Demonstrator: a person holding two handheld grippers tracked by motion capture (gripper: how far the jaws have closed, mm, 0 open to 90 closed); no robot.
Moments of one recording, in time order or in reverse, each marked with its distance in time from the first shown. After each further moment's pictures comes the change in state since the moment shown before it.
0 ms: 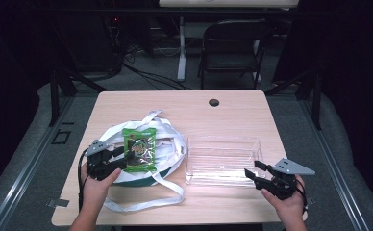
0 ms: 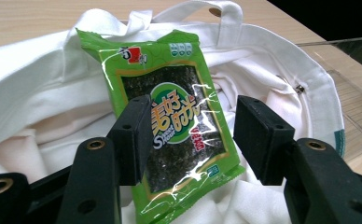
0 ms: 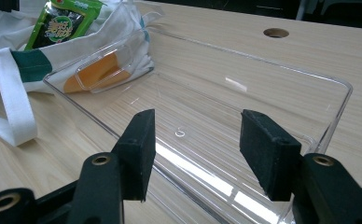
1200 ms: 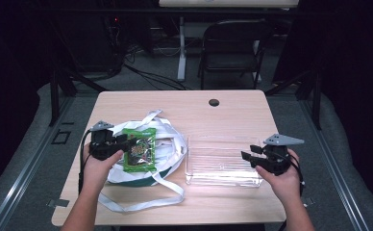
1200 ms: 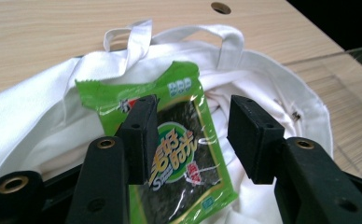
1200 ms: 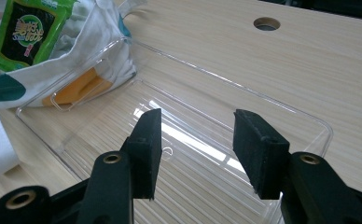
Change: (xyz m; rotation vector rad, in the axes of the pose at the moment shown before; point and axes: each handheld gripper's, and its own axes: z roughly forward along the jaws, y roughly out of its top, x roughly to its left) left arm 0.000 0.060 0.011 0.110 0.007 -0.029; right arm -0.008 0.066 0.024 0.169 -0.045 0.031
